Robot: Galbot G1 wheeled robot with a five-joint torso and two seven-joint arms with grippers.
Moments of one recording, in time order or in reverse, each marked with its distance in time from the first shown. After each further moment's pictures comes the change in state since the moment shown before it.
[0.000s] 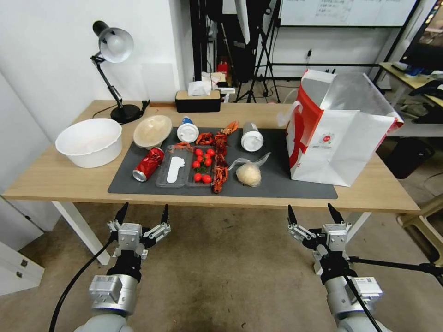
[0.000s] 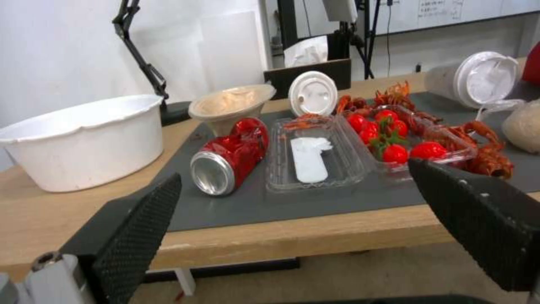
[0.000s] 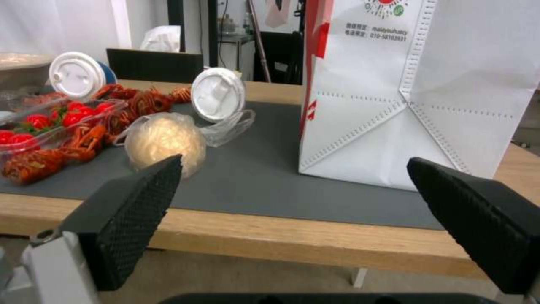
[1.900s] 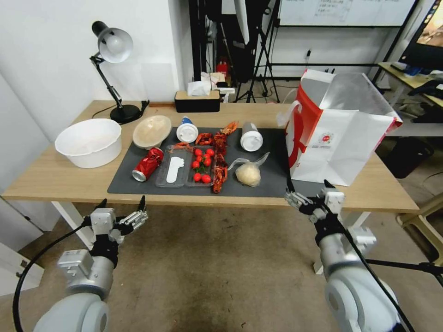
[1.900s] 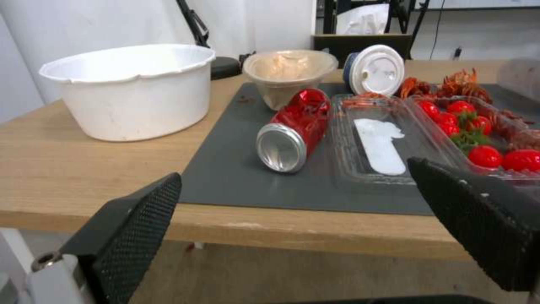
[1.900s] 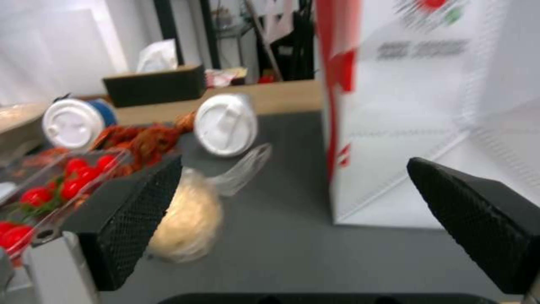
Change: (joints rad) left arm -0.117 -0.036 -0.180 -0.031 -0.178 0.283 0.054; right arm 0.268 -0.051 -0.043 0.013 0.166 -0.314 0.120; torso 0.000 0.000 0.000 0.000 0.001
